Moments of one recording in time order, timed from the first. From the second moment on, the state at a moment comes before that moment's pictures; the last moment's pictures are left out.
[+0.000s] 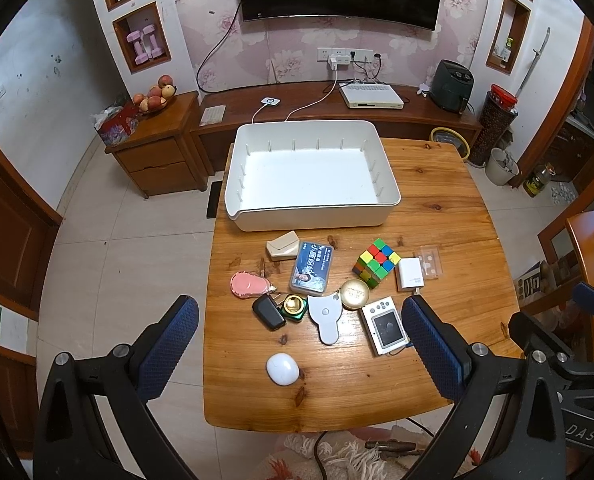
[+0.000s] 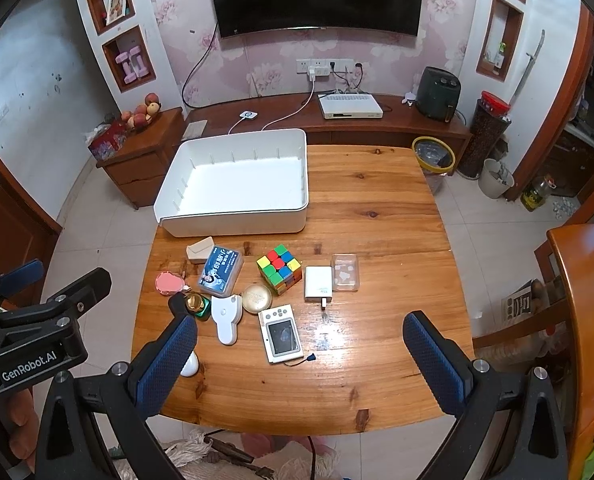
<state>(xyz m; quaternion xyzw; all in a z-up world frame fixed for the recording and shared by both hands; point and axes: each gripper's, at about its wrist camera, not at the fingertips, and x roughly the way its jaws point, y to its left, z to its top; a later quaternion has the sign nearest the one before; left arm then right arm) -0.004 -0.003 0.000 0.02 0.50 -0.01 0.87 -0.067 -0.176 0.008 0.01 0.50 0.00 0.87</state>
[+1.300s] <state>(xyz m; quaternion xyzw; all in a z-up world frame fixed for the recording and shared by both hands) -0.010 -0.008 -0.015 0.02 0.52 -0.01 0.86 -0.066 -0.171 0.011 0.01 0.50 0.01 0.87</state>
